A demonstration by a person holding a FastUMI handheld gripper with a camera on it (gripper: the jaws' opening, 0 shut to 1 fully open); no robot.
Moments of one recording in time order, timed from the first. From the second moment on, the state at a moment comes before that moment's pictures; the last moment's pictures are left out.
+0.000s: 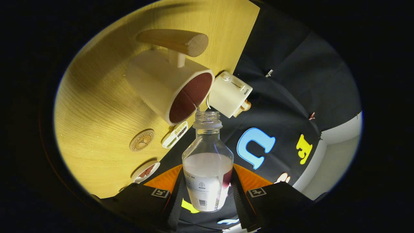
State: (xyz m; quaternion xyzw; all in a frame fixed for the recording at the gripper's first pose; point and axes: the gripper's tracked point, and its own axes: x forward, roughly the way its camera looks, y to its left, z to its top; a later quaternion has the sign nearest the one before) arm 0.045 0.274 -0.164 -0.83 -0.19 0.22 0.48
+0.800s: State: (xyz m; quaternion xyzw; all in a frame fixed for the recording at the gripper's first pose) arm 0.044 0.278 -0.156 -0.84 -0.25 0.22 0.43
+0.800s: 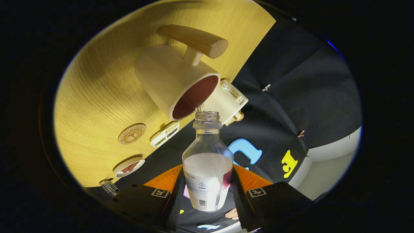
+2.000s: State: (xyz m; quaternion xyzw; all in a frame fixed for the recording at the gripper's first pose) arm 0.047 0.238 -0.196 -0.72 -0.06 0.26 0.64
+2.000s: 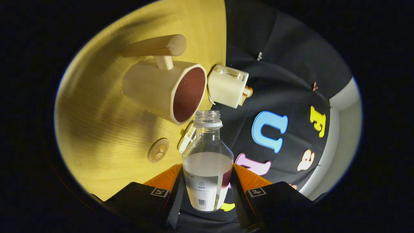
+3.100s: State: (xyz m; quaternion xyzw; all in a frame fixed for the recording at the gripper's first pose) arm 0.047 0.256 -0.156 -0.09 0.16 0.29 0.94
